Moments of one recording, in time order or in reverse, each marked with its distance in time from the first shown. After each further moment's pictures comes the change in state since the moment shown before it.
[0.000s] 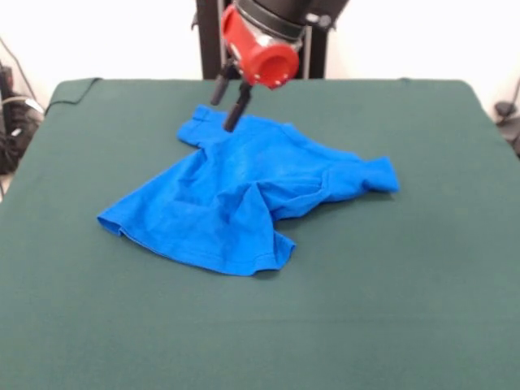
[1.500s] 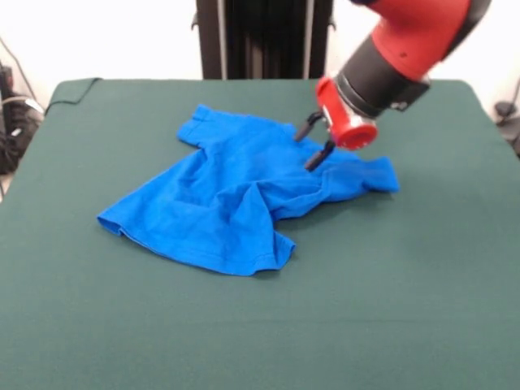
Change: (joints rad) arm 0.353 0.395 -0.236 -0.103 0.295 0.040 0.119
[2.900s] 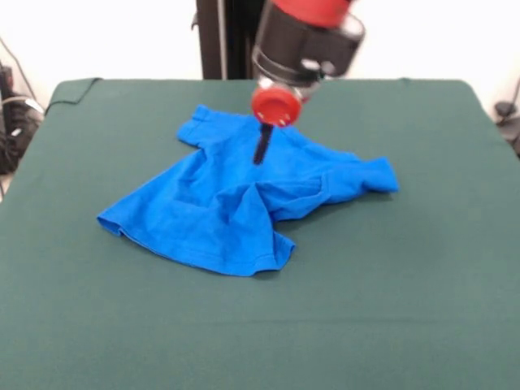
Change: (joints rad) arm -0.348 -0.276 0.151 0.186 0.194 -0.181 0.038
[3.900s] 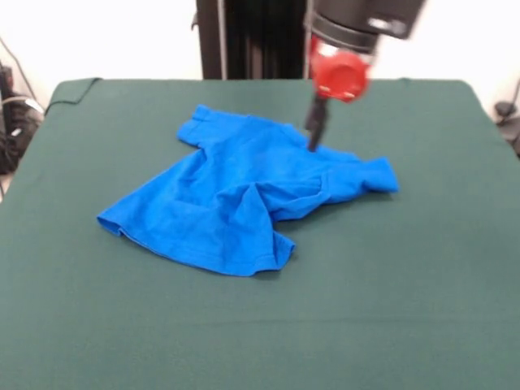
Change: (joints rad) arm 0.139 -0.034 -0.020 -0.053 -0.041 0.017 -0.024
